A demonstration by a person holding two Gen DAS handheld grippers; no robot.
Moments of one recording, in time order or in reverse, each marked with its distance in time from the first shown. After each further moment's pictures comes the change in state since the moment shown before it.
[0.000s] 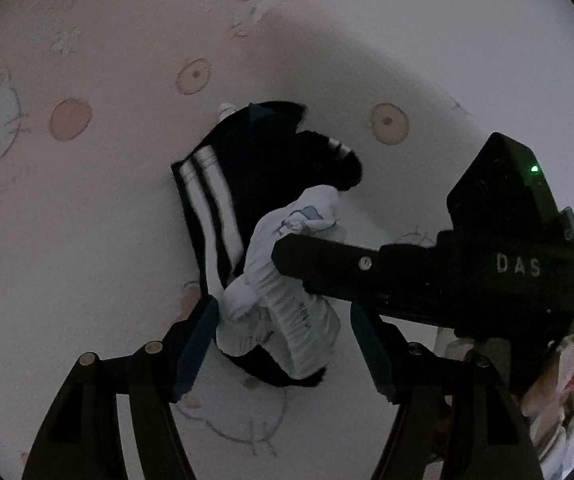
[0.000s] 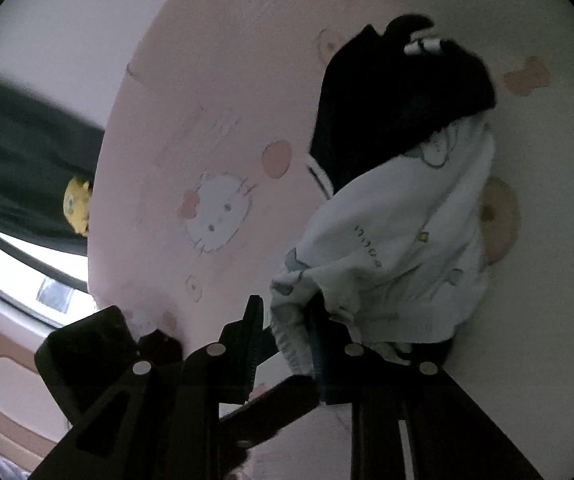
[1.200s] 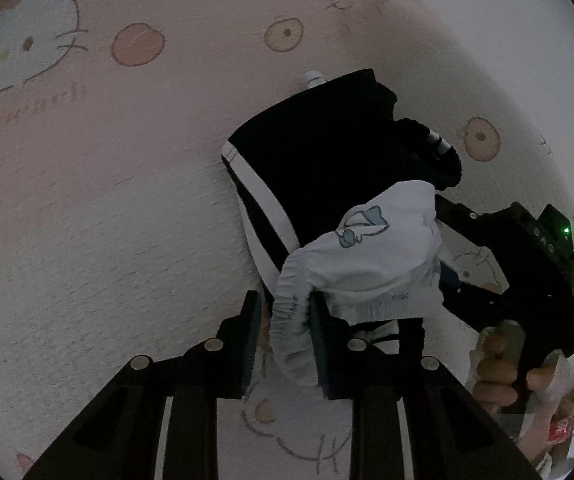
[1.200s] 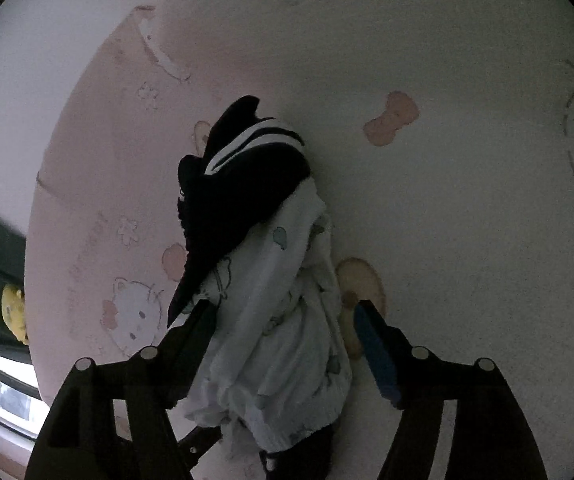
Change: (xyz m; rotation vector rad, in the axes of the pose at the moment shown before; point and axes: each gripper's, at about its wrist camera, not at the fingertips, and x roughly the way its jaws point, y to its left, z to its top) left arm 0.073 0.029 0.018 -0.230 0.062 0.114; right arm -0.019 -0.073 0.024 0.221 -0.312 -0.209
